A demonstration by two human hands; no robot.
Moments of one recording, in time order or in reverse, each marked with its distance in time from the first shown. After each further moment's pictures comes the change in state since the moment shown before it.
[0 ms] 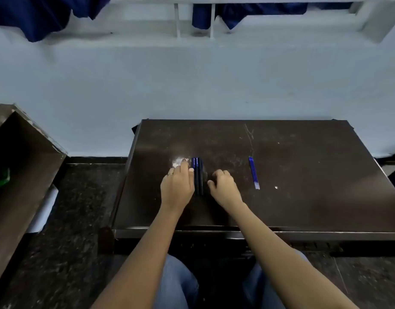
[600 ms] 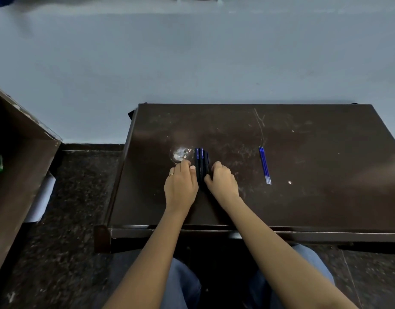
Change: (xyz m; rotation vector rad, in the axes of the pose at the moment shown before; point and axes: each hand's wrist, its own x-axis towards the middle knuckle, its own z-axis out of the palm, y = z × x) left_hand 0.007 -0.019 0.048 -0.067 -0.005 -0.130; right_hand 0.031 -0.001 0.038 -0.082 -0.005 0.080
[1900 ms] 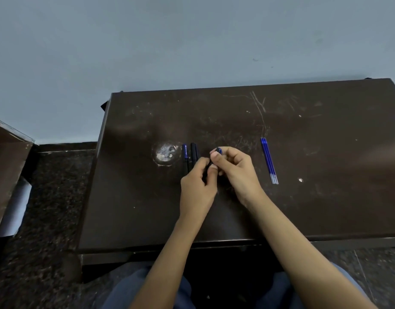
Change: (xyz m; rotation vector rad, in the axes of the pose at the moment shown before) left_hand 0.011 0.039 0.042 -0.628 -0.188 -0.110; right_hand 0.016 0.028 -0.036 1.109 -0.051 -0.005
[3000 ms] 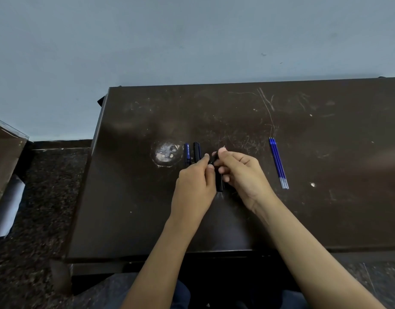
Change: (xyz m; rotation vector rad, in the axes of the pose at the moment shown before) left_hand 0.017 -0.007 -0.012 0.278 0.002 0.088; right_hand 0.011 0.009 0.001 0.029 0.071 0.226
